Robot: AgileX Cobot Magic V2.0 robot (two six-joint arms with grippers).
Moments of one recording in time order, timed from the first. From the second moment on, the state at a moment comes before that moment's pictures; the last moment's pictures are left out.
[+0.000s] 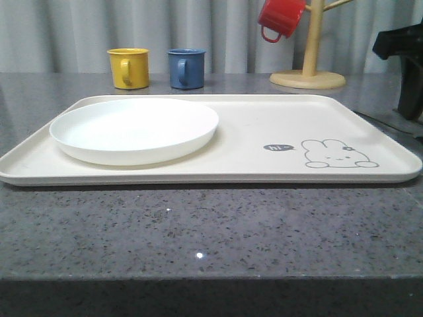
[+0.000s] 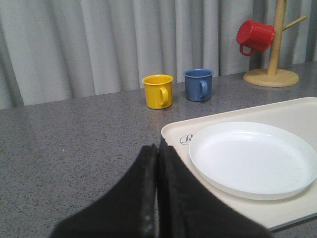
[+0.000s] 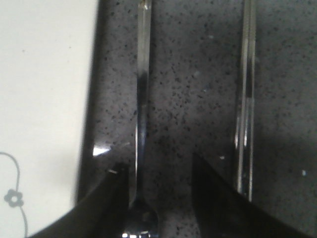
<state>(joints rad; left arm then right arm) -0.20 0.15 -0.35 -0.14 0.32 0.26 0.09 1.57 -1.20 0.03 0.87 0.04</state>
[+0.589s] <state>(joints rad) -0.20 0.15 -0.35 -0.14 0.32 0.26 0.09 1.67 -1.23 0.04 0.85 0.04</state>
